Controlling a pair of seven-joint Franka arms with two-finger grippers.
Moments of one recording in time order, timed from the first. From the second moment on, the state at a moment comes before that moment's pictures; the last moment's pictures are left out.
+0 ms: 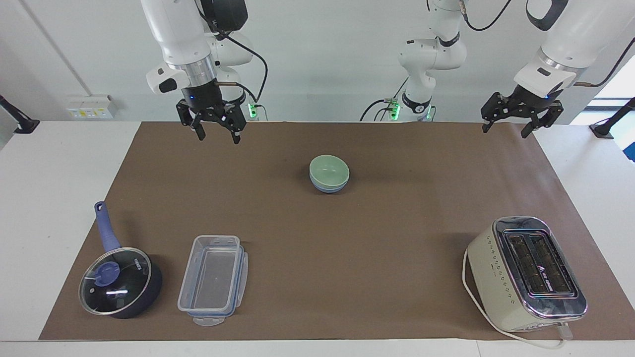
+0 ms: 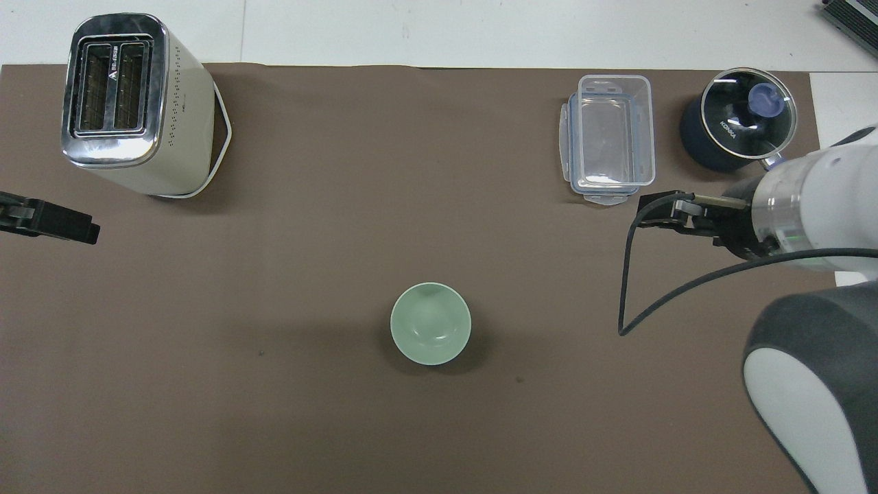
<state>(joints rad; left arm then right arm) -0.11 0.01 0.06 -1.51 -0.03 1.50 0.18 0.10 -0.09 0.08 -1.71 0.04 1.77 0.43</state>
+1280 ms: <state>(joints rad) -0.10 0.01 0.07 -1.51 -0.03 1.50 0.18 -0.06 -0.12 0.01 -1.64 0.02 1.56 0.21</state>
